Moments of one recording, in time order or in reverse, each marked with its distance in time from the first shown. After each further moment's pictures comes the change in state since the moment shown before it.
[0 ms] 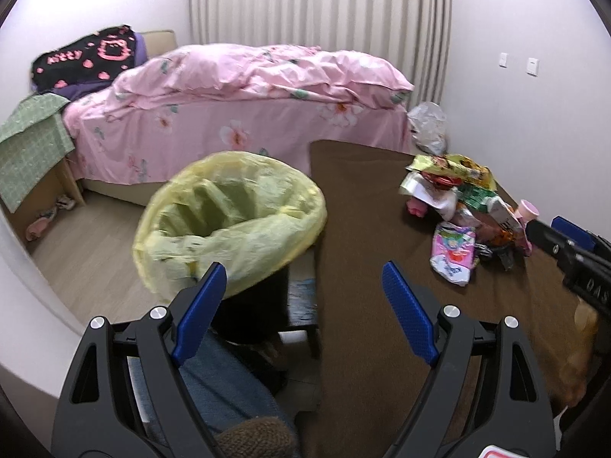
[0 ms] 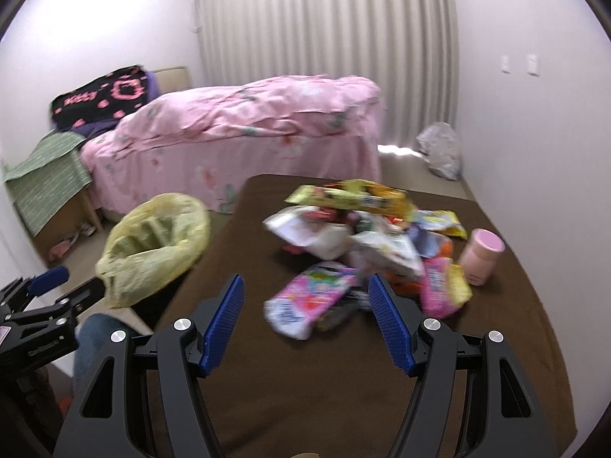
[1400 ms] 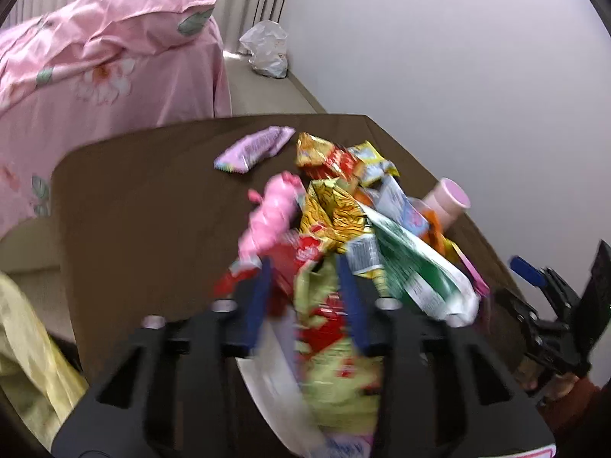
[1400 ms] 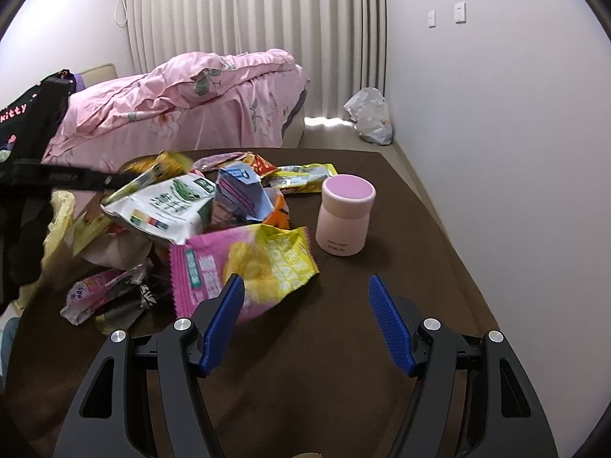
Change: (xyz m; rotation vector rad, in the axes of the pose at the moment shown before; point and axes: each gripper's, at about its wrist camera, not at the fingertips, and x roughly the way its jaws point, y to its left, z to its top) left arm 0.207 -0.142 0.112 0.245 0.312 -0.606; right arm 0.050 -0.141 -0.023 0.083 0.079 -0.178
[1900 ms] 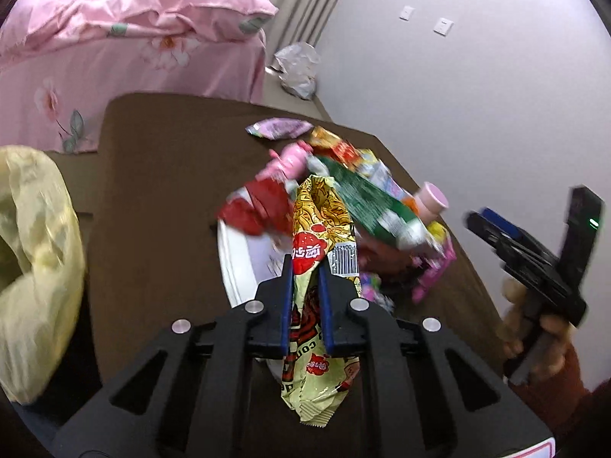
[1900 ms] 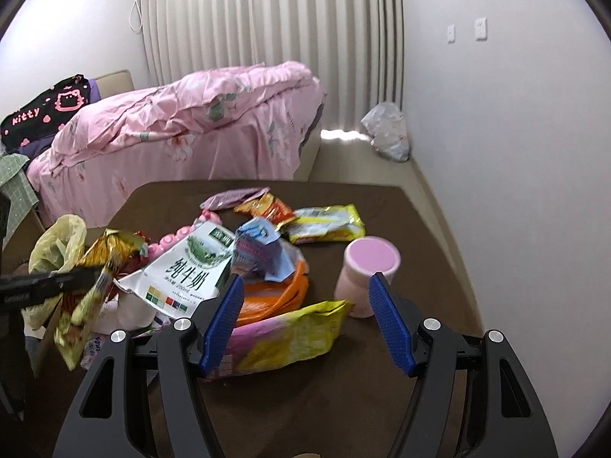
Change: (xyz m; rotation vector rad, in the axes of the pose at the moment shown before) left arm -0.053 -0.009 -0.074 -0.169 -0.113 0.012; right arm 0.028 0.005 0.050 -0.001 0.021 0.066
